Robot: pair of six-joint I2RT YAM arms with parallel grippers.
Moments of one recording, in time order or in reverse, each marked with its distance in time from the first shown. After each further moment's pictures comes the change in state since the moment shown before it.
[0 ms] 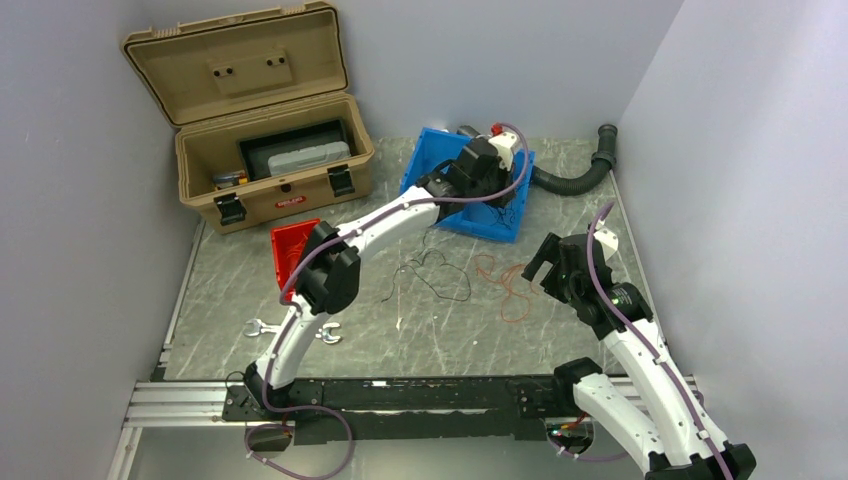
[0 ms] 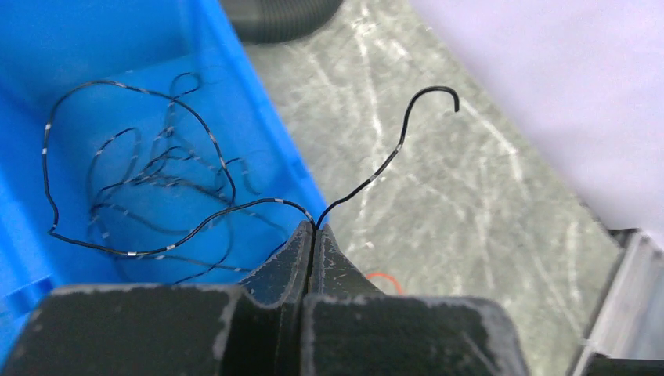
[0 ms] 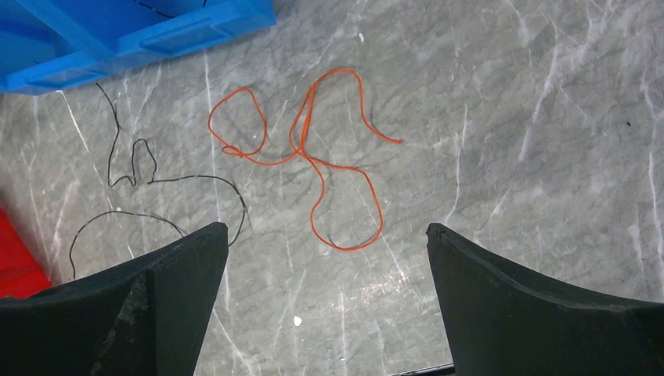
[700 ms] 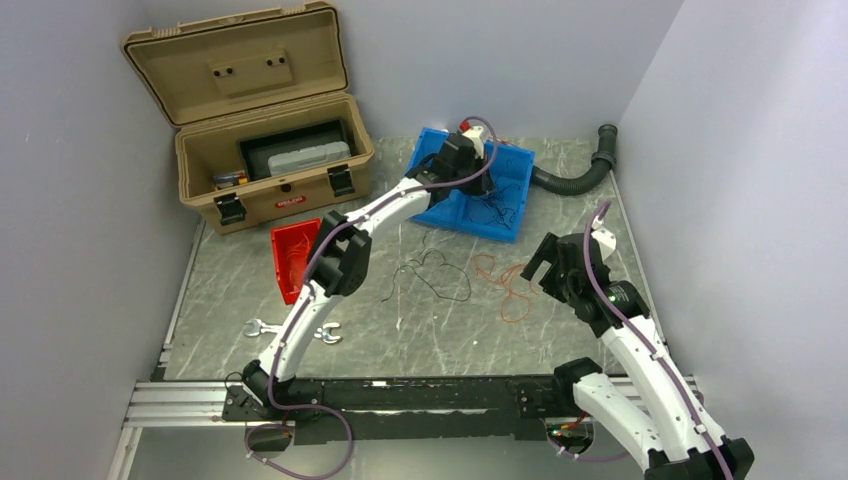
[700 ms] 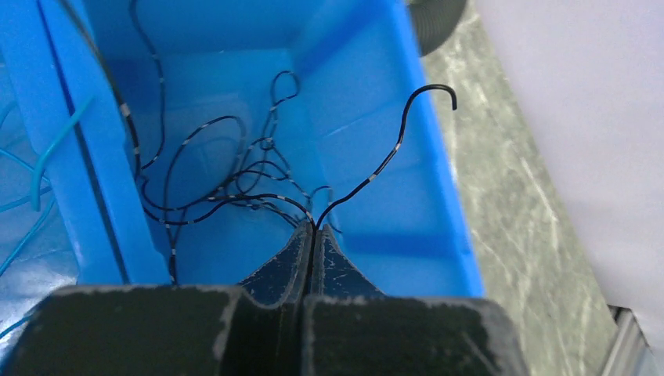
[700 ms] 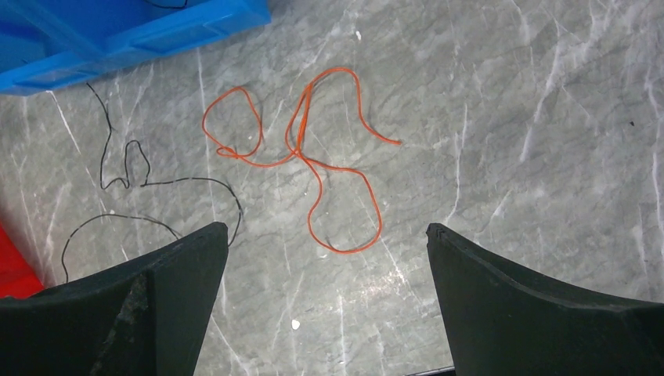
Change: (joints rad) left arm 0.138 0.196 0.107 0.072 0.154 -0.216; right arm -0.004 0.013 -0.011 0.012 -0.001 0.000
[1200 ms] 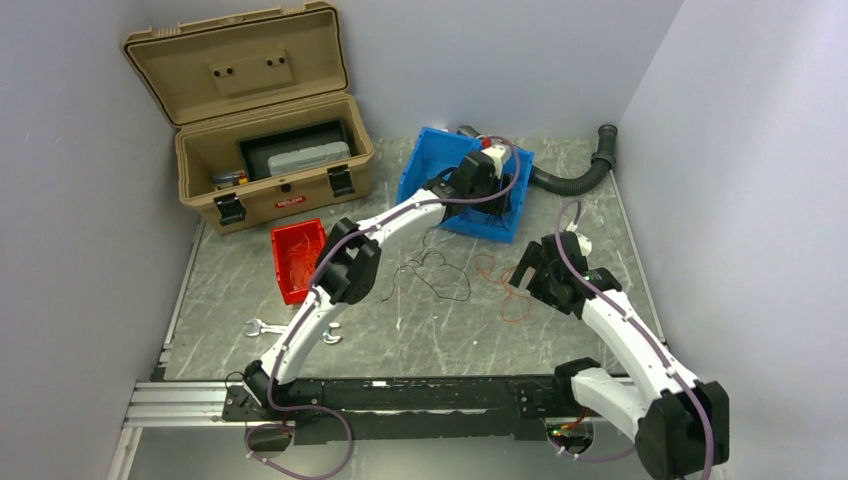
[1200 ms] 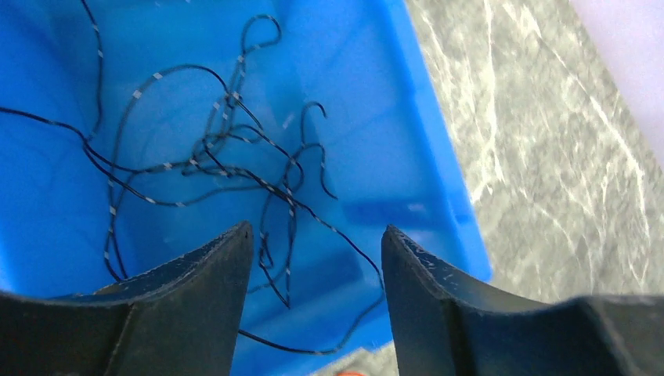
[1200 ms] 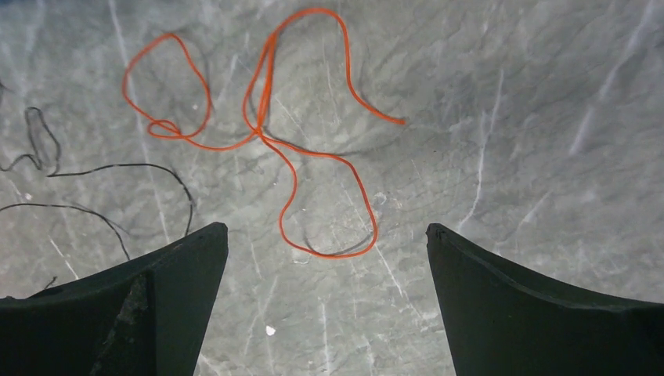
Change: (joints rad) left arm -0.071 0.047 0.035 -0.074 -0.137 0.131; right arm -0.039 0.188 -0.089 0.128 -0.105 -0.034
